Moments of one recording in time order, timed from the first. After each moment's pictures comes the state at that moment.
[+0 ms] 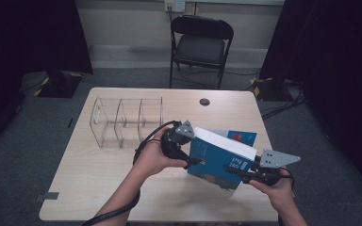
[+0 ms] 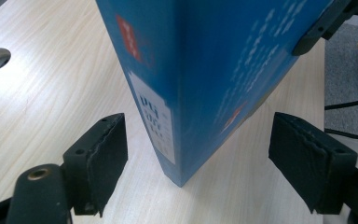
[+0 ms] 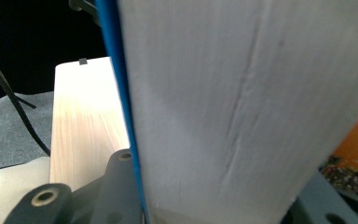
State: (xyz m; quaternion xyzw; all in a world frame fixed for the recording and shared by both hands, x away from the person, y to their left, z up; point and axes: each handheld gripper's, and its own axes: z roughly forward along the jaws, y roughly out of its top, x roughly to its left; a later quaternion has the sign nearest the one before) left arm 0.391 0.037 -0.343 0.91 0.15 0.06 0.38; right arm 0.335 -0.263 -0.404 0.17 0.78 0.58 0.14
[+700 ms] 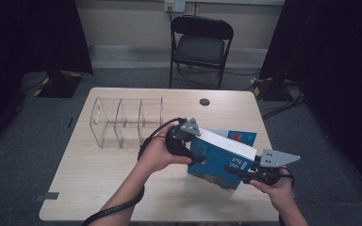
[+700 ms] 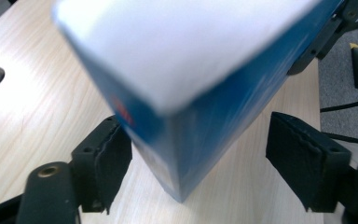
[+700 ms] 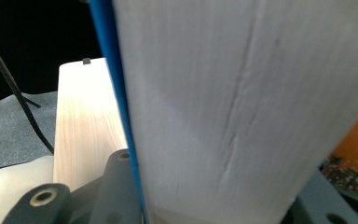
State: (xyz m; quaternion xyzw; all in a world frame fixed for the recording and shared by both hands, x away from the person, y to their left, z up) left arm 0.397 0.025 -0.335 0.91 0.12 0.06 0.39; right arm 0.337 -0.264 -0.404 0.17 0.79 0.58 0.13
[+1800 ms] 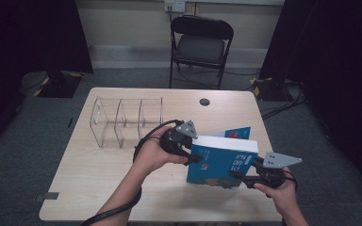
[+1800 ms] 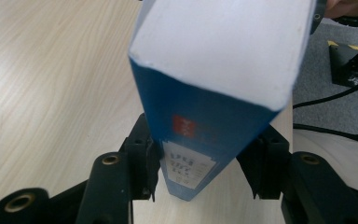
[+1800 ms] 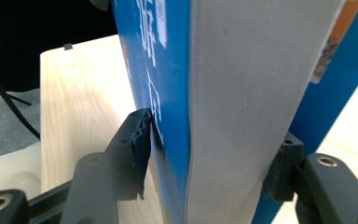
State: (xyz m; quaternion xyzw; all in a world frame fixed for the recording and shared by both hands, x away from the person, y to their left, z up) left arm 0.384 0.035 -0.329 0.91 0.12 0.03 0.39; right arm 0.338 -0.283 -0.427 0.22 0.79 0.56 0.12
